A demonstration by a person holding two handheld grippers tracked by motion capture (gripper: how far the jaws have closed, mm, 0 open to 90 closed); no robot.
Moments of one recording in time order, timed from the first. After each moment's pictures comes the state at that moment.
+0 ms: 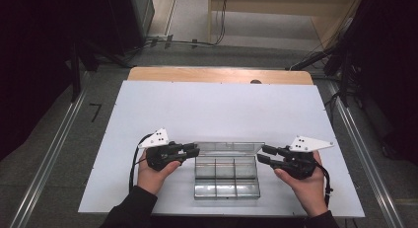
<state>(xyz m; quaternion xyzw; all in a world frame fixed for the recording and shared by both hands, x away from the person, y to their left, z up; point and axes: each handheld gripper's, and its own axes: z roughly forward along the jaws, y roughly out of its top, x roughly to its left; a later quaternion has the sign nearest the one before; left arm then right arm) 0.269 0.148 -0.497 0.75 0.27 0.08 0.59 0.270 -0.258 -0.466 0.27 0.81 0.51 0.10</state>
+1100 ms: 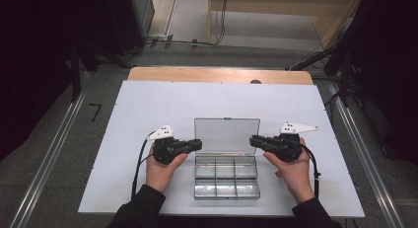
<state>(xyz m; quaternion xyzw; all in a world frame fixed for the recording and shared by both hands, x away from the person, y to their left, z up) 0.292 0.139 -0.514 0.73 0.35 0.05 0.59 0.321 -0.240 -0.484 0.32 0.79 0.53 0.06</state>
